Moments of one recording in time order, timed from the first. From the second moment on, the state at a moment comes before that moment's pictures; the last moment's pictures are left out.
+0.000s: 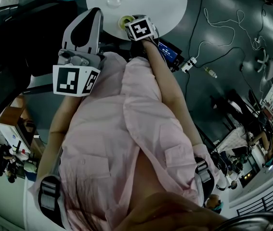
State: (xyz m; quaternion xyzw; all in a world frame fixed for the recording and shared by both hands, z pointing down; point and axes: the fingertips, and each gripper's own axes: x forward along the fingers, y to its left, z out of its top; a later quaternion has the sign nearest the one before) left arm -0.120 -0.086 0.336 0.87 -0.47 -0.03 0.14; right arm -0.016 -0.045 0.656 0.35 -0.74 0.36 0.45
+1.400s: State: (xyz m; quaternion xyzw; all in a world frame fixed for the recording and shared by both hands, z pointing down) left arm -0.135 -0.085 0.331 0.87 -0.47 -0.04 0.13; right arm -0.013 -0.083 0.550 0.45 -0.79 0.27 0.31
